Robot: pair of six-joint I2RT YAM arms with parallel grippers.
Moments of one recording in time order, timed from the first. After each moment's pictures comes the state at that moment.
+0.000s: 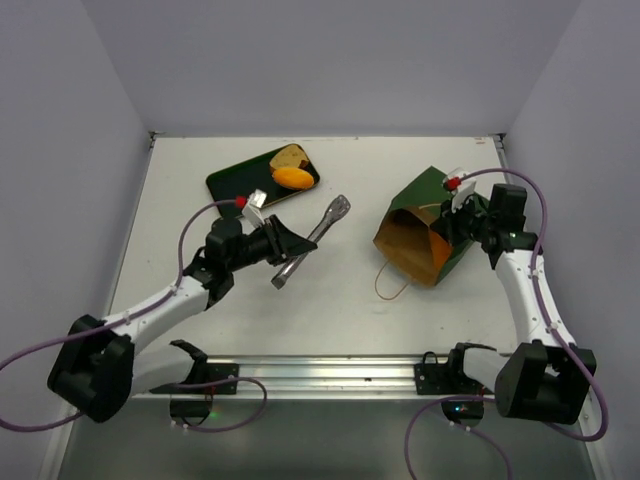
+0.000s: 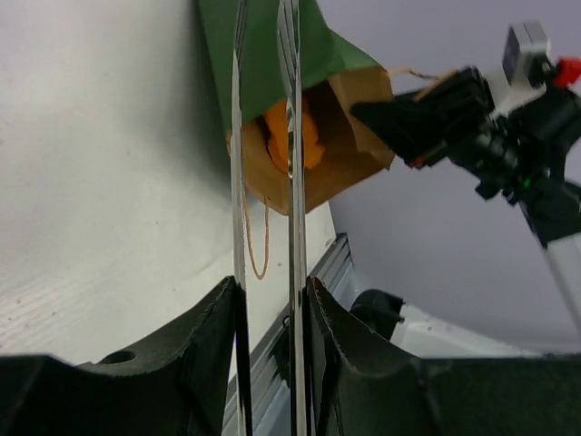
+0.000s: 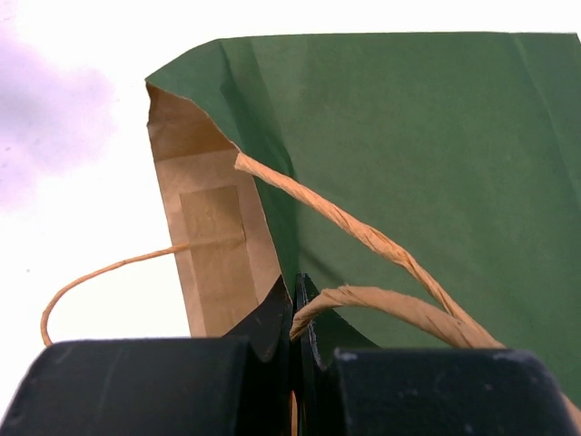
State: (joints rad) left arm -0.47 1.22 0.54 0.41 0.49 -1.07; right arm -0.12 1.14 0.88 -0.44 -0.62 -0.41
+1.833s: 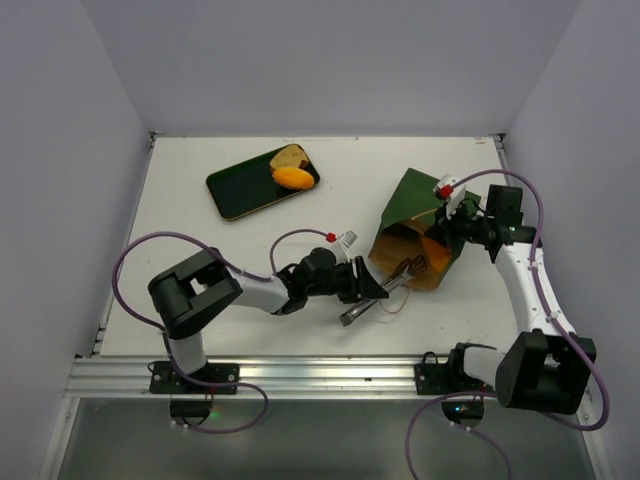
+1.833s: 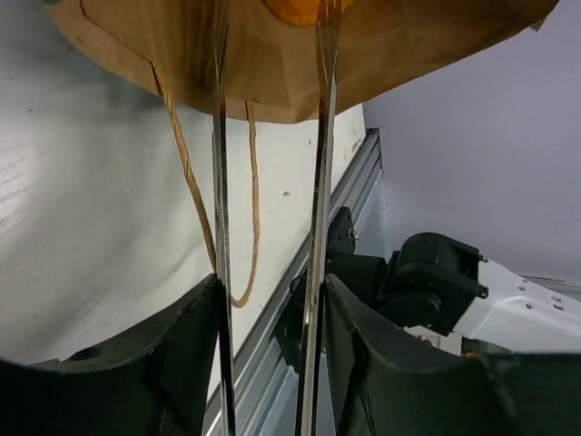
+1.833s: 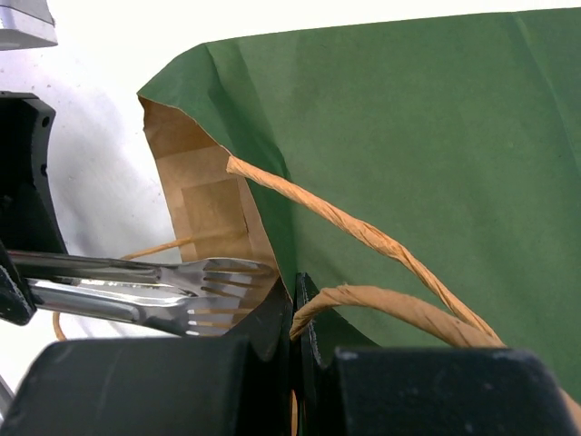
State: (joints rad) left arm -0.99 1.80 0.74 0.70 0.31 -1.13; right arm -0.12 1.19 0.92 -0.58 -0.75 -0.64
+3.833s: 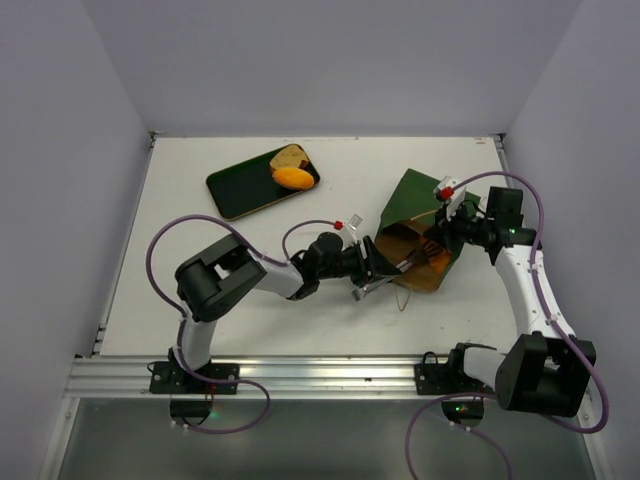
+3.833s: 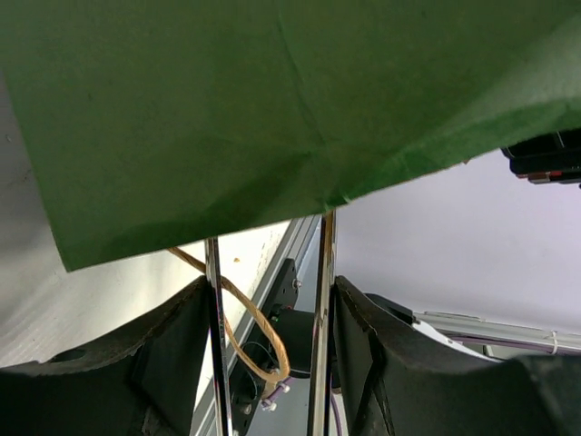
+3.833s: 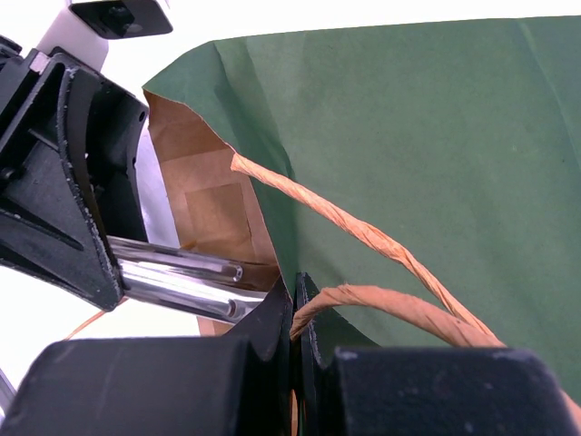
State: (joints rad) left arm -0.92 1.98 0.91 0.82 0.38 -1.30; right arm -0.12 1.18 0.91 -0.57 -0.78 -0.64
